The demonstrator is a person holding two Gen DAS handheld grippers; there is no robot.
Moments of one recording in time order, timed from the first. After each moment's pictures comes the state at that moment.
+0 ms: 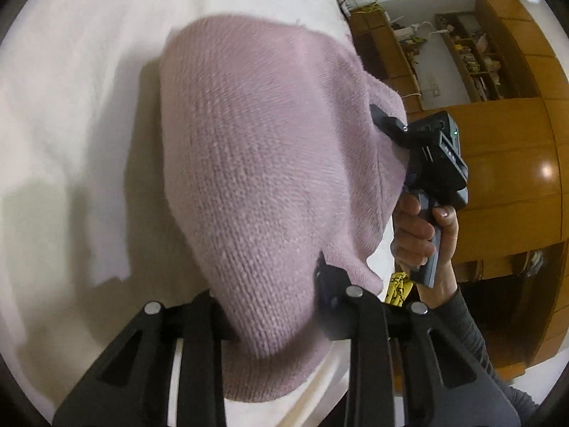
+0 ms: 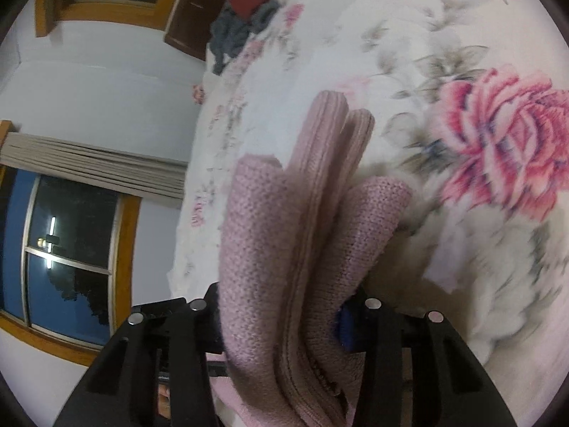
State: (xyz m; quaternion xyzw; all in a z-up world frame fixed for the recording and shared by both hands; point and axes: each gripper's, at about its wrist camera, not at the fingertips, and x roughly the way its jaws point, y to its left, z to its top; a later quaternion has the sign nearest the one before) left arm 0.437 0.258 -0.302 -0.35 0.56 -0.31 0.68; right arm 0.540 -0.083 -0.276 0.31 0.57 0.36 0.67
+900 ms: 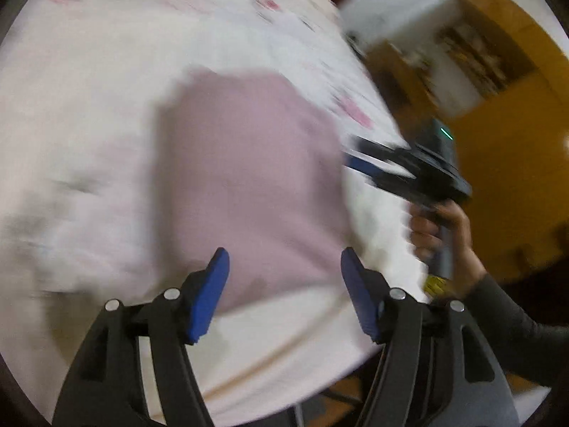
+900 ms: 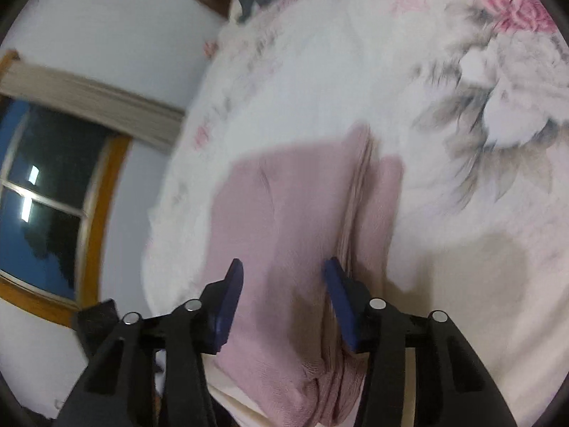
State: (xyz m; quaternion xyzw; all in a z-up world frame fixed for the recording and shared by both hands) left arm 0.206 0.344 -0.276 -0.30 0.52 -0.23 0.76; right arm 0.367 0.043 -0.278 0.21 0.59 0.36 0.69
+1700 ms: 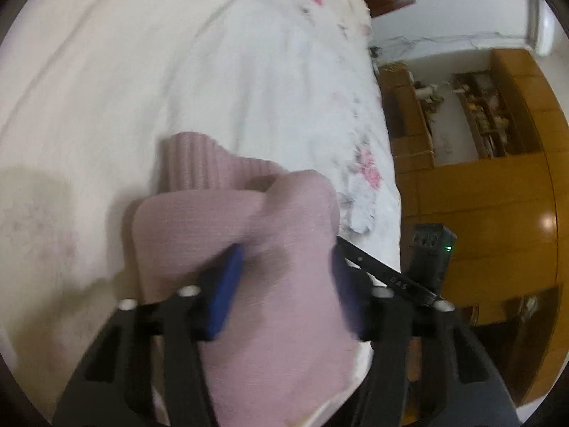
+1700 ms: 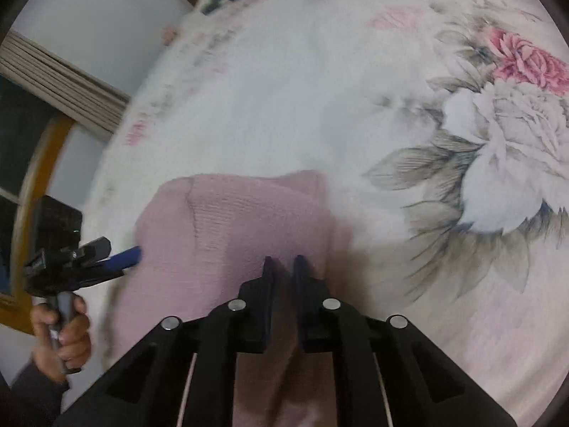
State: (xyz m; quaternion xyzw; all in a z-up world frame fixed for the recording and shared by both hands) left arm 0.379 0.409 -0.337 -0.43 0.53 -0.21 0.70; right arm 0.419 0.065 -0.309 0.11 0.59 0.28 0.75
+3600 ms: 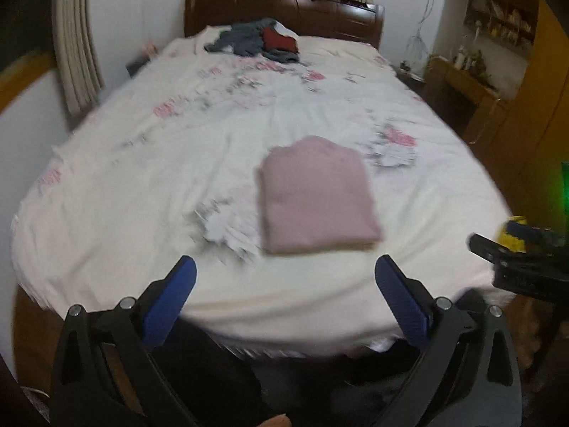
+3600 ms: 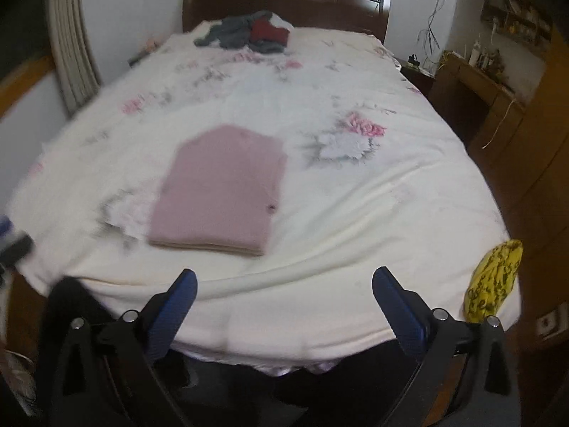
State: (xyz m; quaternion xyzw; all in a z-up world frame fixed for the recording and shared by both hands) left arm 0.023 0.333 -0.066 -0.10 0.44 0.01 0.89; right arm 0.074 0.033 -0.098 -0.07 0.46 0.12 0.88
